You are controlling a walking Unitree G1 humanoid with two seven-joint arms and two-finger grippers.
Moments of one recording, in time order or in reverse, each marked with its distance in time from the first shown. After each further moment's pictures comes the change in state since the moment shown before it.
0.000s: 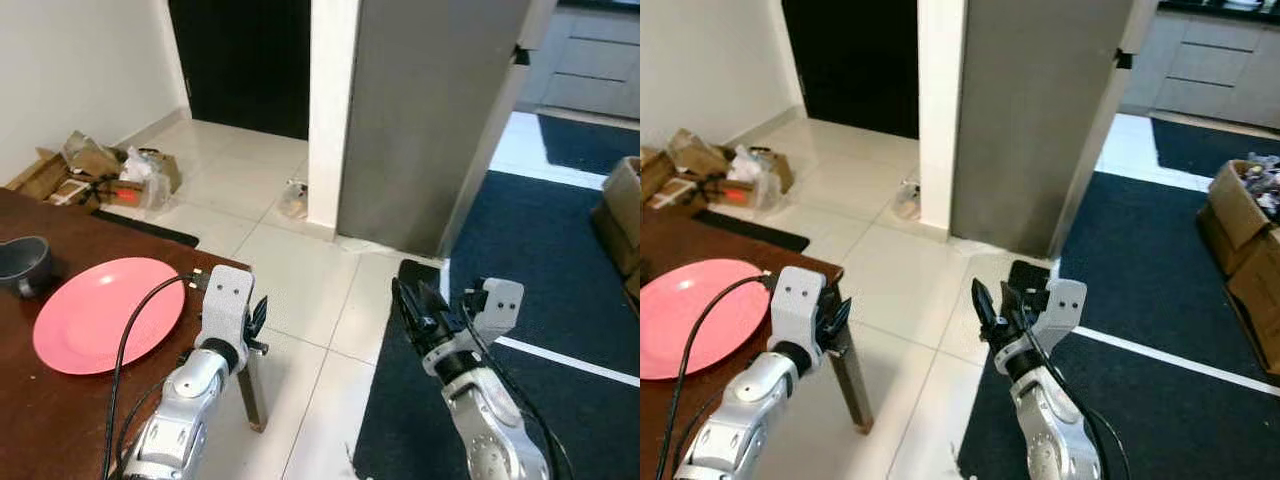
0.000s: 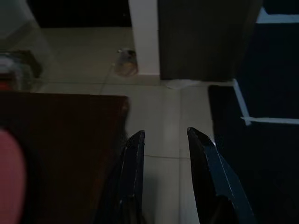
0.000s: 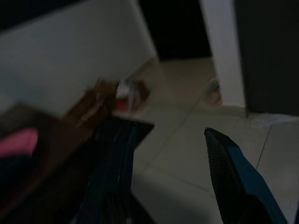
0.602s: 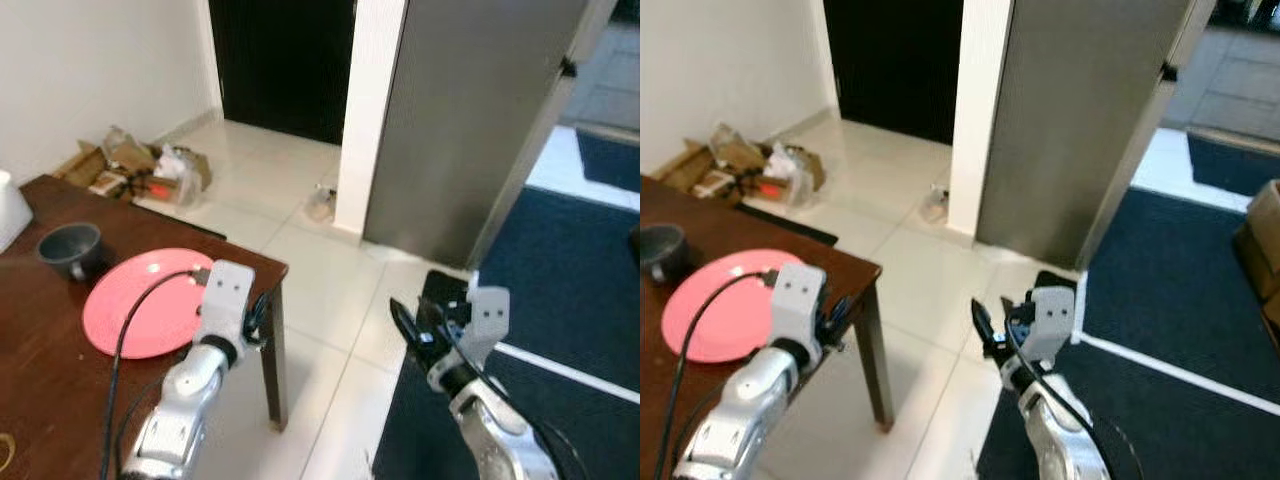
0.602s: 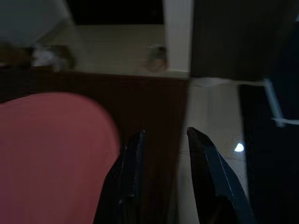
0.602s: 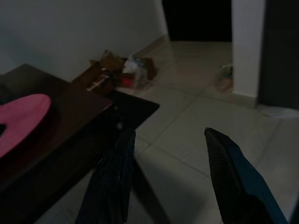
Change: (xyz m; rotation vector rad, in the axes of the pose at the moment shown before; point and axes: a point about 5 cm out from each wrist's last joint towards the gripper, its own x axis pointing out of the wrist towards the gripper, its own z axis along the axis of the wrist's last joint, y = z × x) left arm 0.001 0.000 0.001 0.019 -0.003 0.017; right arm -0.006 -0.013 -0.005 -0.091 0.056 -0.051
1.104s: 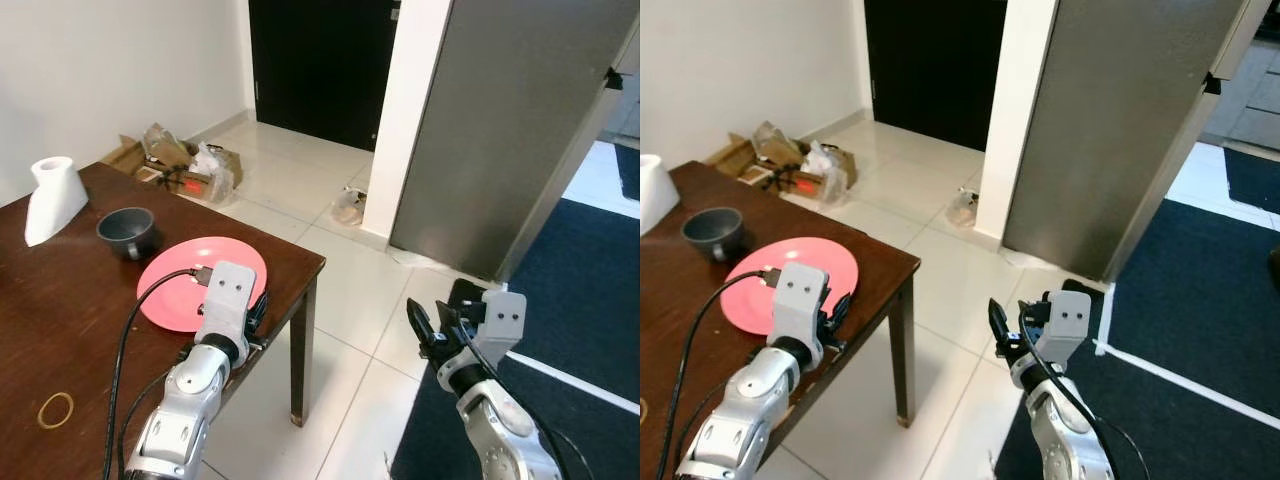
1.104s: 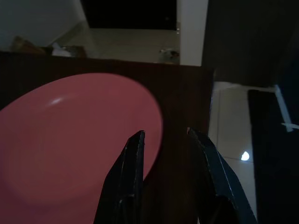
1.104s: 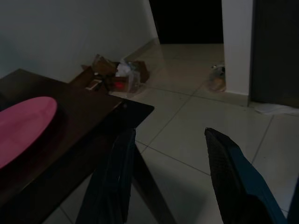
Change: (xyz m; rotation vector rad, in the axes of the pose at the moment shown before) left arm 0.000 -0.003 -0.001 0.009 0.000 -0.011; right arm -0.003 -0.016 0.000 0.029 -0.007 -0.126
